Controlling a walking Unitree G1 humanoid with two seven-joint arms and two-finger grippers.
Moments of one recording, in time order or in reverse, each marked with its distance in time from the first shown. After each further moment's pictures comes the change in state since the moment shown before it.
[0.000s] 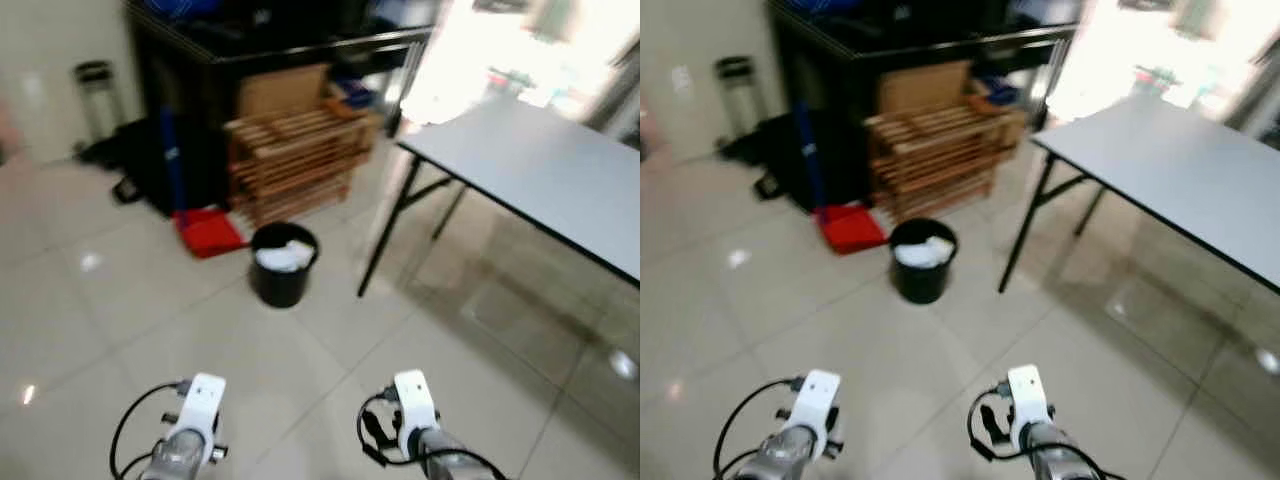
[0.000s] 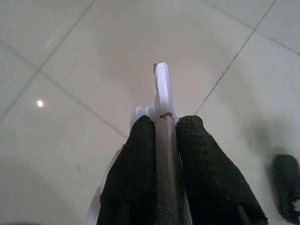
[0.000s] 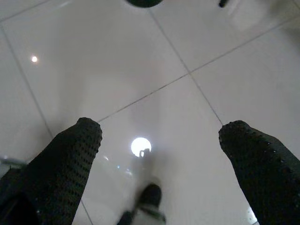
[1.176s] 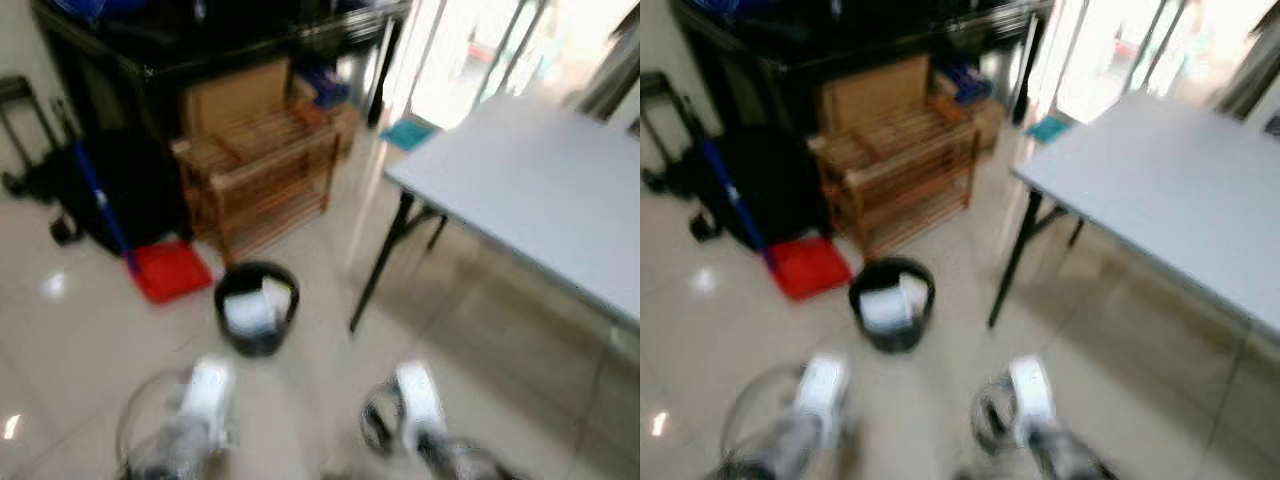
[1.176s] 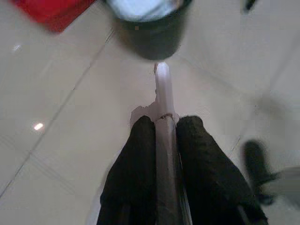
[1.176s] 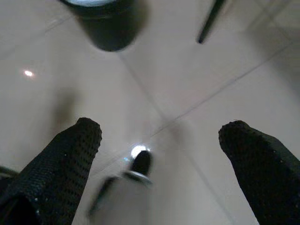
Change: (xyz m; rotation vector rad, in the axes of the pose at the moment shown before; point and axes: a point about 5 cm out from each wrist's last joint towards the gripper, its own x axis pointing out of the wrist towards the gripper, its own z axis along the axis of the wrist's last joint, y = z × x) left arm 0.004 -0.016 0.022 -0.031 -0.059 -0.017; right arm -0.003 -0.013 0.001 -0.013 0.007 -0.002
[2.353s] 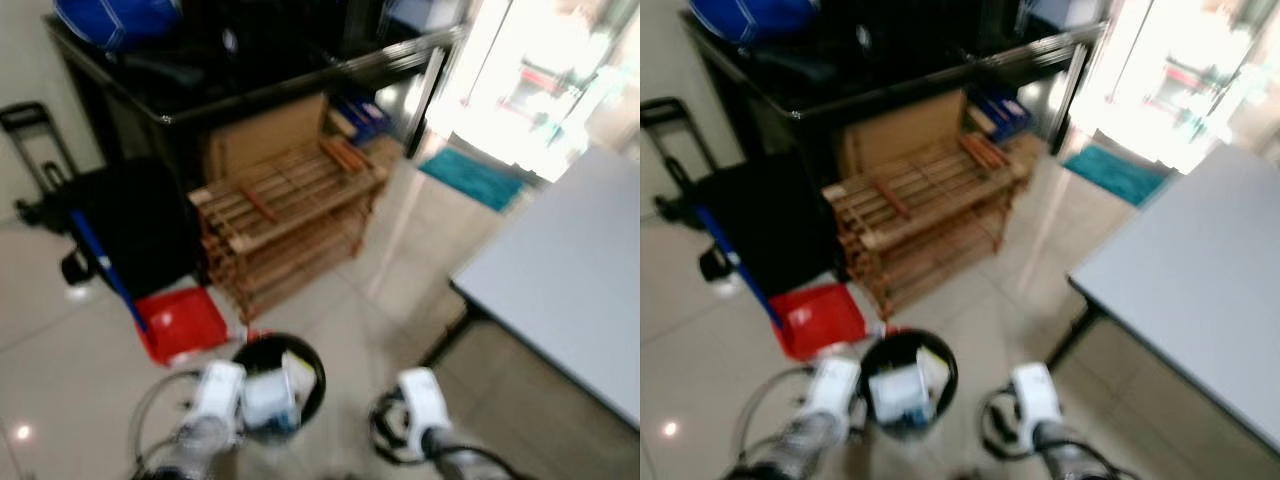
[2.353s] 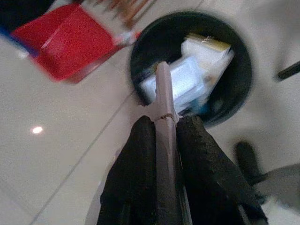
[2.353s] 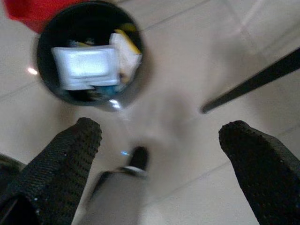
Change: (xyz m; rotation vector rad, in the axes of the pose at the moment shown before) left arm 0.000 -0.006 -0.001 0.000 0.011 -0.015; right arm 0.000 0.000 0.001 -0.022 0.001 0.019
